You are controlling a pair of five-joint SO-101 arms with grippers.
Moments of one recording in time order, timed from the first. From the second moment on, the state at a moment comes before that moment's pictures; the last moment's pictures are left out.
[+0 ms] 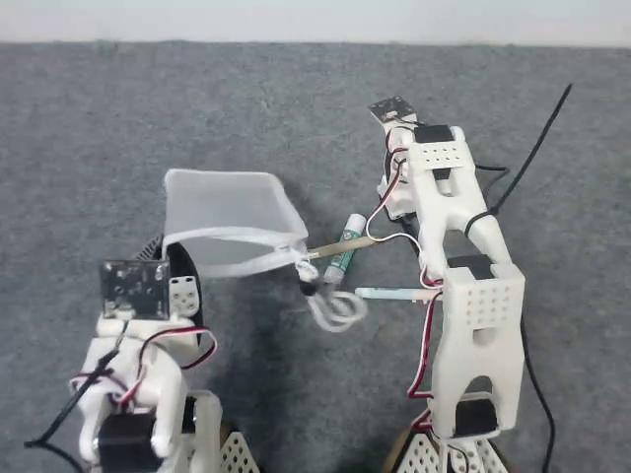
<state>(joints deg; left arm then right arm) -9.8 -102.1 67.8 69.5 -2.5 -9.9 41.1 -23.6 75.3 15.6</state>
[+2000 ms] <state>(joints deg) -14.0 -47.6 31.2 68.6 17.1 -13.5 -23.6 25.7 54.6 7.3</state>
